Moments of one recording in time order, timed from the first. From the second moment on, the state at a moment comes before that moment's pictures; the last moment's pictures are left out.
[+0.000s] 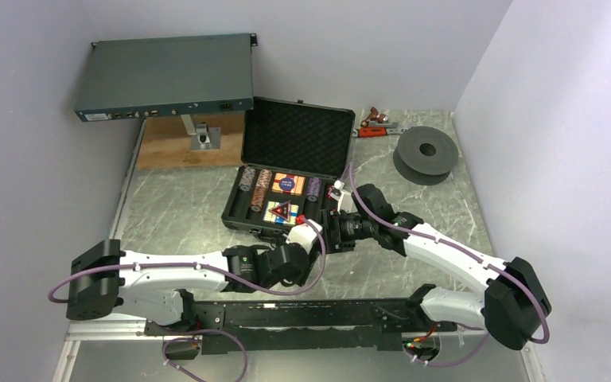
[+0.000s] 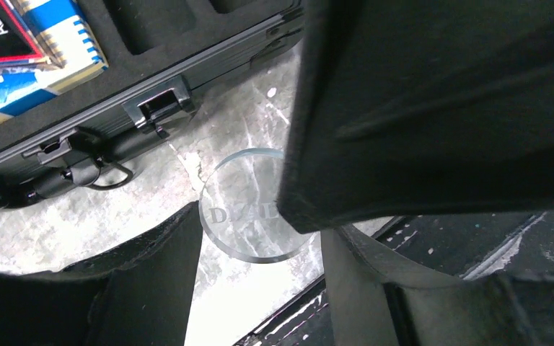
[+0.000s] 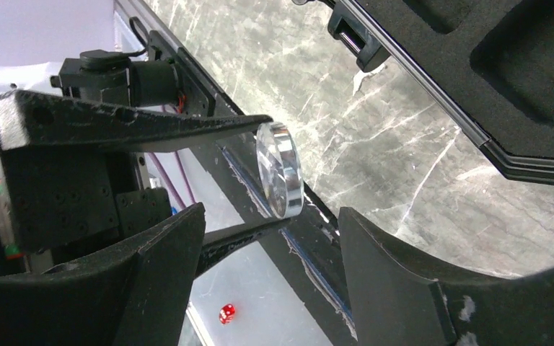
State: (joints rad) left arm -1.34 1.27 0.76 -0.28 -0.47 -0.54; right arm 0.68 1.14 0.66 -0.25 -0.59 0.69
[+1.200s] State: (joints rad) left arm -1.37 1.15 0.73 -0.16 -0.43 -0.46; right arm 0.71 1.16 0.68 -0.23 -0.63 0.70
